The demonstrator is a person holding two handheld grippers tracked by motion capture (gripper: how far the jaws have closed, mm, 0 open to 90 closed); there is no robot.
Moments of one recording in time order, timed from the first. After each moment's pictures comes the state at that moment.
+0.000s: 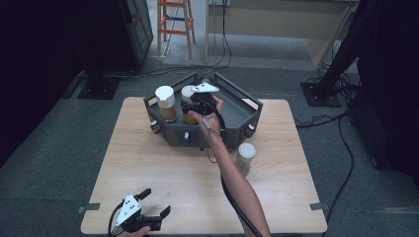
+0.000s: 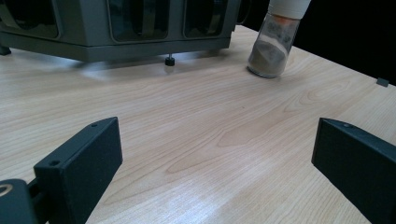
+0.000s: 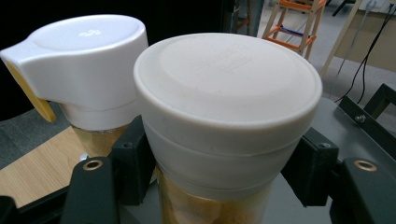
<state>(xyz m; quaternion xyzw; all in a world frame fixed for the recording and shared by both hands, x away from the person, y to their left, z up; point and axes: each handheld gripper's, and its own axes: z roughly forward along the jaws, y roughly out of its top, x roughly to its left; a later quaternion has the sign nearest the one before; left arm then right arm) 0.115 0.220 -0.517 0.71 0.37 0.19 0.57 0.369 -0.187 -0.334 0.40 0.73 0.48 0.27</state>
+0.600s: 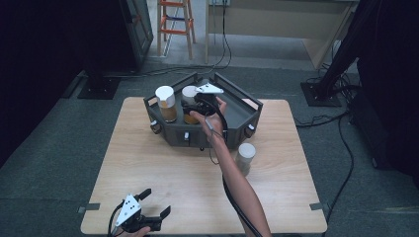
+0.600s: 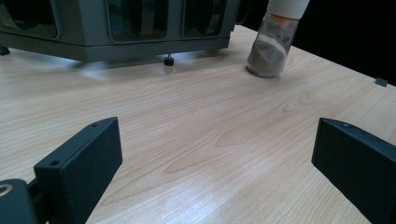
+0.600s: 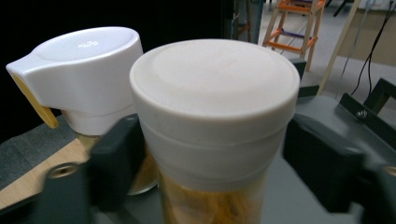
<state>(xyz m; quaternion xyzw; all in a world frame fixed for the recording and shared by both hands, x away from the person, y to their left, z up) 0.115 0.220 -0.517 0.71 0.37 0.18 0.57 0.365 -0.197 -0.341 0.42 0.71 0.51 0.25</state>
